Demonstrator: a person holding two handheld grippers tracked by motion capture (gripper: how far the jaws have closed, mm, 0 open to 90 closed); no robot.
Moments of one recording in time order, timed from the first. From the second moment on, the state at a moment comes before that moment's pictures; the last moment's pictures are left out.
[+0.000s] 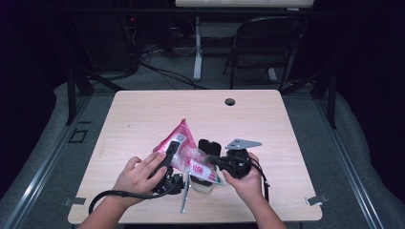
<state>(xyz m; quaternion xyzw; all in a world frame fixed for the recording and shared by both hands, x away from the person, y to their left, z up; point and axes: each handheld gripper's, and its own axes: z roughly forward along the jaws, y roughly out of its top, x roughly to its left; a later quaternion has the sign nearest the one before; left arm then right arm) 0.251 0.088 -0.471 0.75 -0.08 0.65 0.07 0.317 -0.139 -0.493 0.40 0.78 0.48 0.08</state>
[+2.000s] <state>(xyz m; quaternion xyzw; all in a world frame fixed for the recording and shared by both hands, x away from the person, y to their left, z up) 0.251 0.088 -0.468 0.75 -0.09 0.65 0.06 0.318 -0.139 -0.494 0.40 0.78 0.48 0.08</state>
